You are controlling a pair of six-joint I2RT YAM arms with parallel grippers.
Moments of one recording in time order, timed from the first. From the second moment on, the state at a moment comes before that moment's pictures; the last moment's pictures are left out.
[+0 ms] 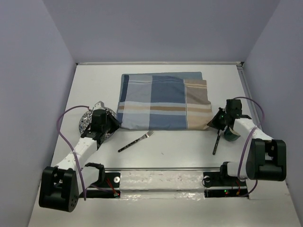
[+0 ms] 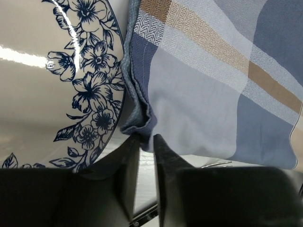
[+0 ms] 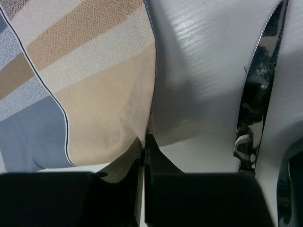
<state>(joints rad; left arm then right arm) -0.18 1.02 0.41 -0.06 0.03 -0.71 -0.08 1.31 0.66 -0.33 -0.24 0.58</state>
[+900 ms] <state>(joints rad) -0.01 0.74 0.70 -0.58 -0.17 -0.85 0.42 1.23 0.95 -0.35 -0.29 0.68</state>
